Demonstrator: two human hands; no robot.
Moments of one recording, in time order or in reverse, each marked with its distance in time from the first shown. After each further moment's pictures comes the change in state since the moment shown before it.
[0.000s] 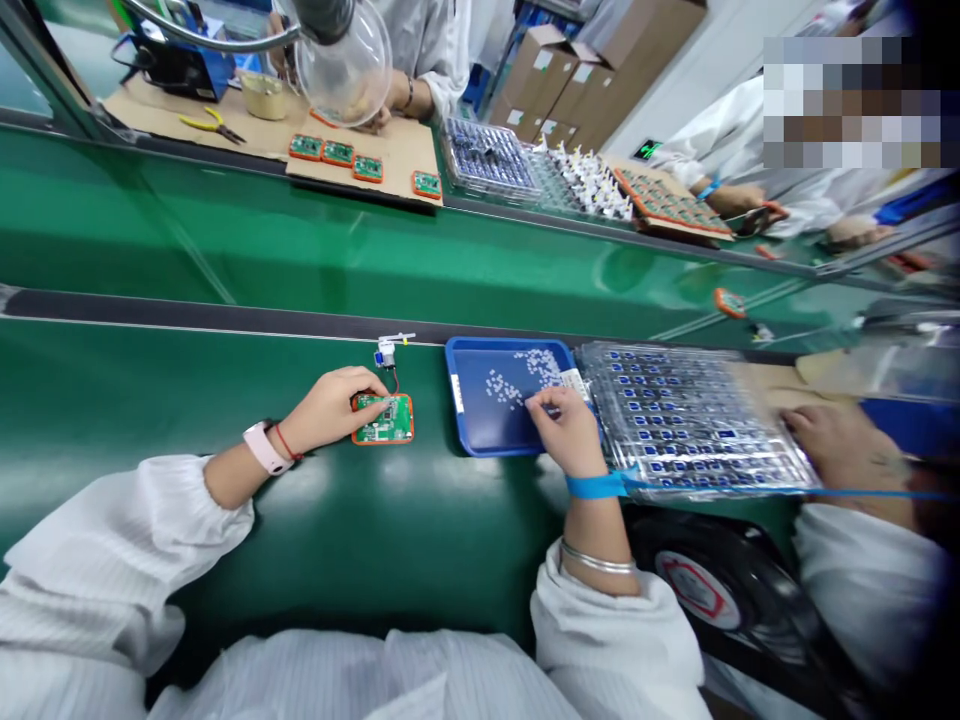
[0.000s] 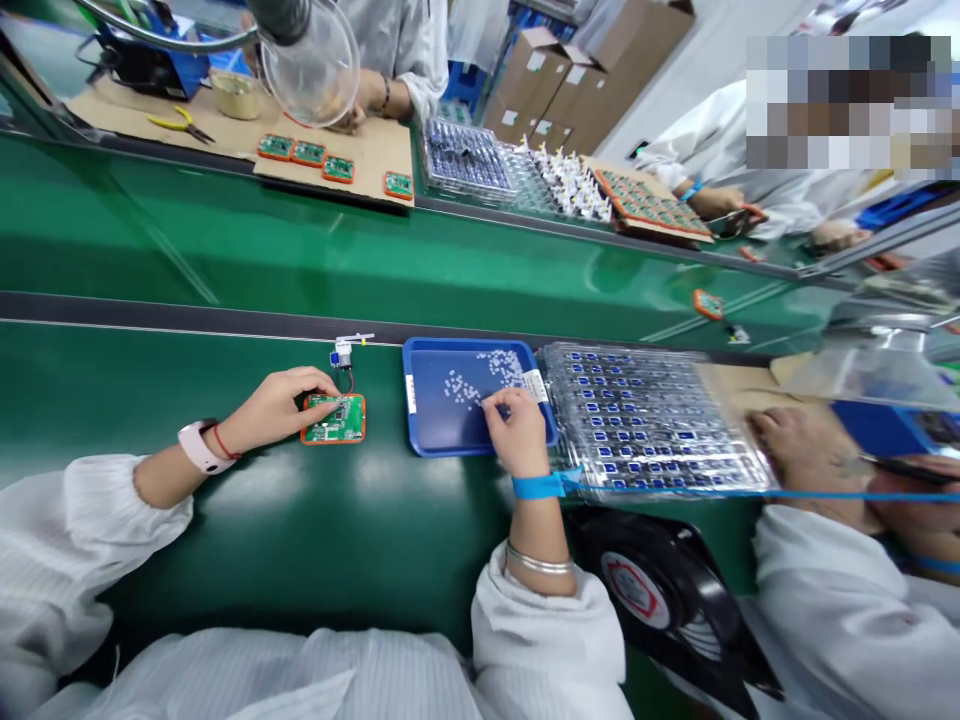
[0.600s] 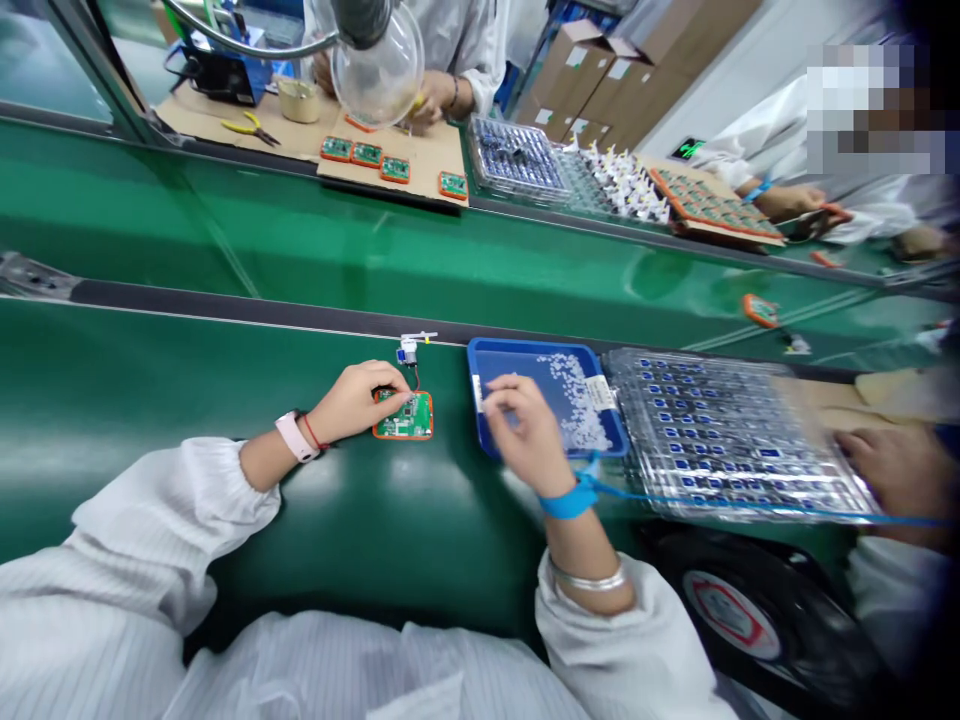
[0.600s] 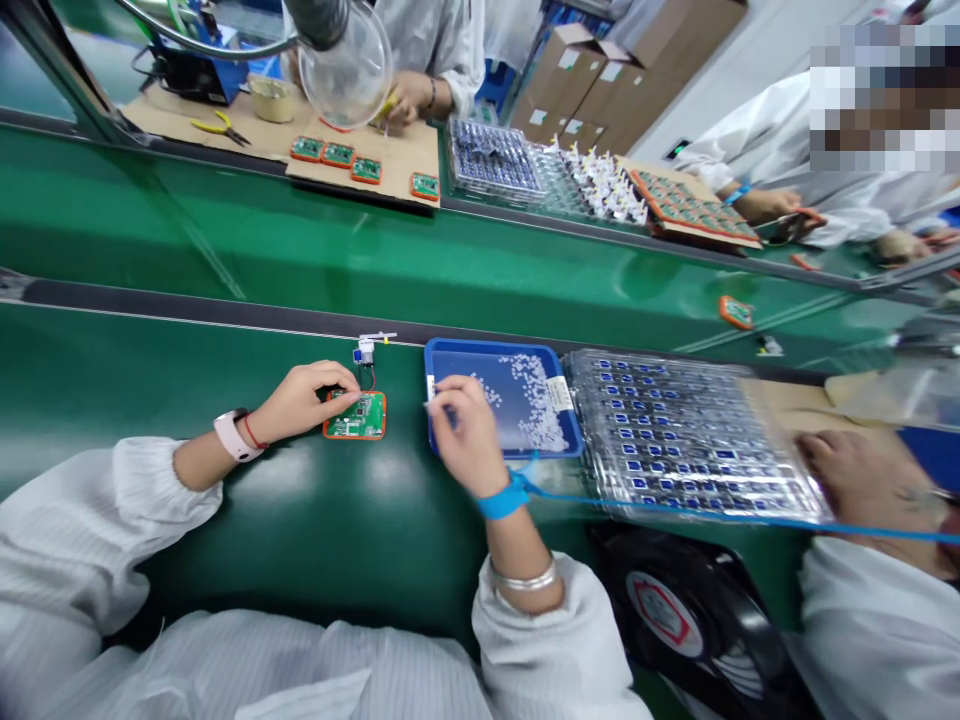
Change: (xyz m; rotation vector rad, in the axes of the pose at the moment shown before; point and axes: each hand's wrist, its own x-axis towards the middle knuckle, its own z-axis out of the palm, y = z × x) left_hand 0.001 0.004 0.003 -0.089 0.087 -0.013; right_hand -0.014 -0.091 0.028 0.218 -0.158 -0.248
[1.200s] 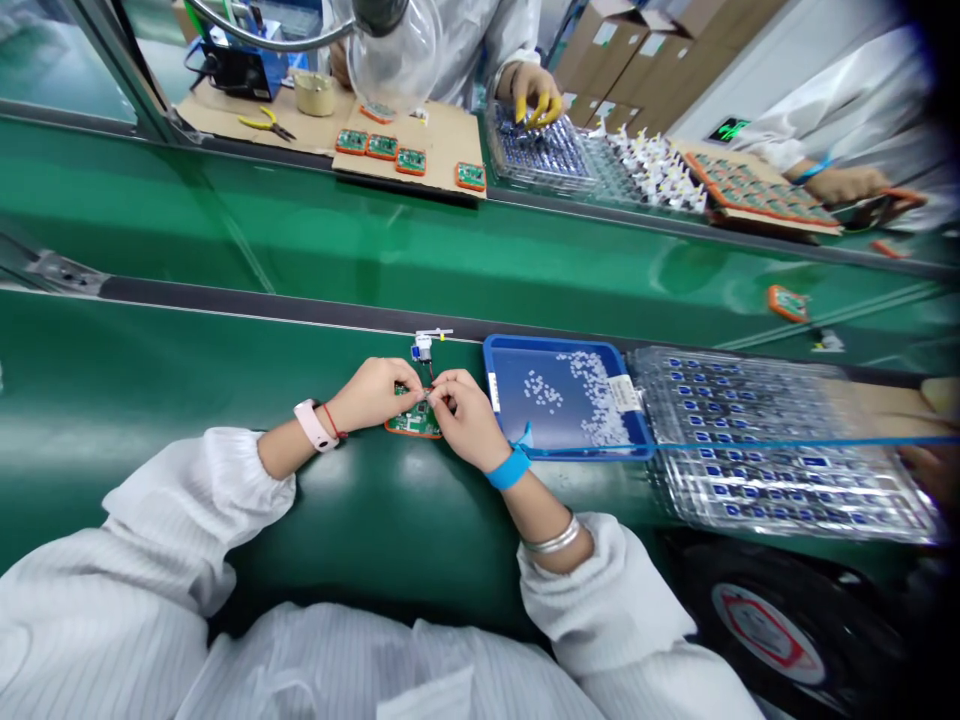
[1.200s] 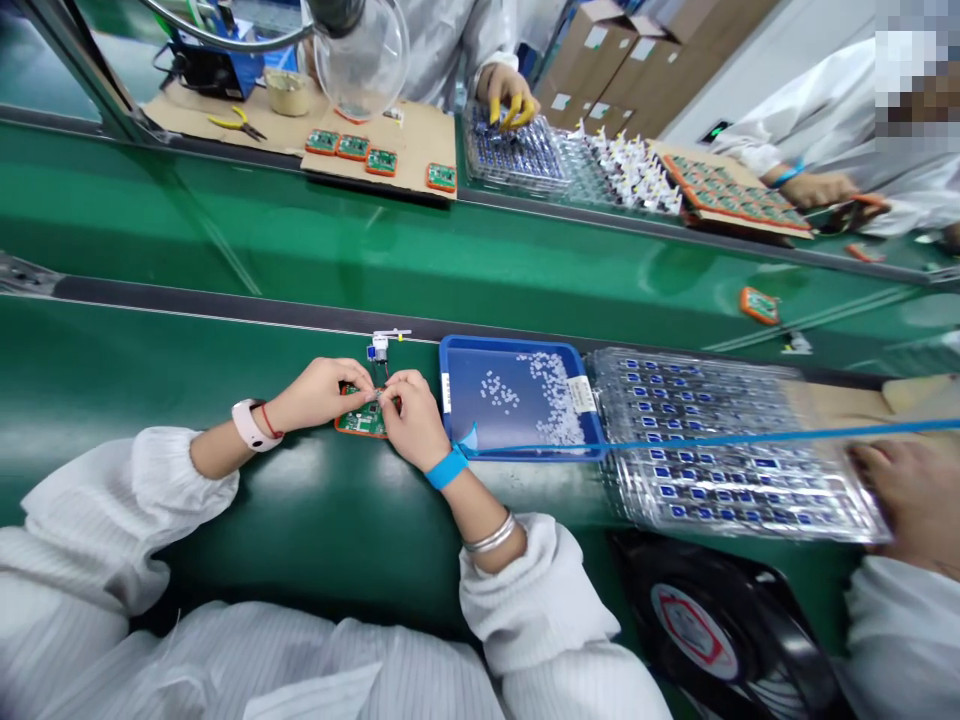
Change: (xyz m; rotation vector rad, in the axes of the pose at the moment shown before) left_hand 0.009 0.001 0.002 -0.009 -0.073 -0.131; right_hand 0.019 -0.021 0.069 0.216 -0.201 0.030
